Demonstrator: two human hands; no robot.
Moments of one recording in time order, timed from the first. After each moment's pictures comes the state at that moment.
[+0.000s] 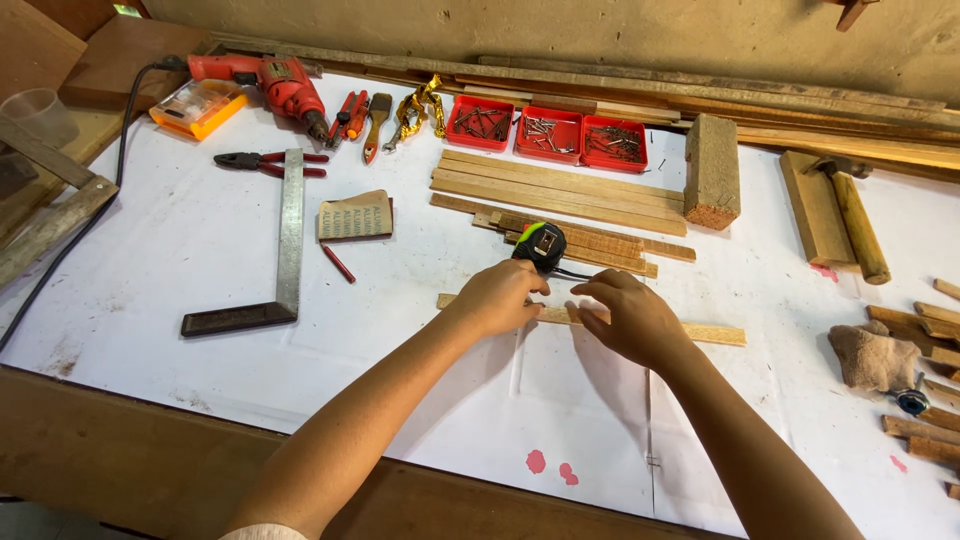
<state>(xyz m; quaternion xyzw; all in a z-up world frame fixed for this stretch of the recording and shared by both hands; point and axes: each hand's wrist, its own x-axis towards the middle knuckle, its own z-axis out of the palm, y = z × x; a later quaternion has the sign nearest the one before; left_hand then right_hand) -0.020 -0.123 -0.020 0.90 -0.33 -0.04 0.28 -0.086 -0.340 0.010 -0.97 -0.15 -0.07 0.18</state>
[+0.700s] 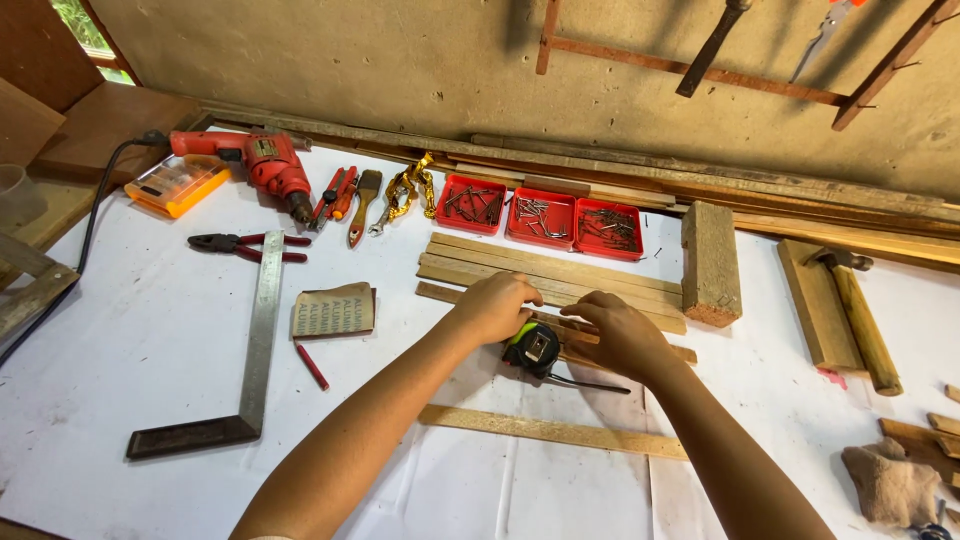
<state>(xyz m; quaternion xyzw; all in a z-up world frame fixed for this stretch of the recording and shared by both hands) 0.129 -0.144 -0.025 0.90 -0.36 0.03 0.26 0.058 -0.374 0.003 -0.97 -0.18 -0.03 0.16</state>
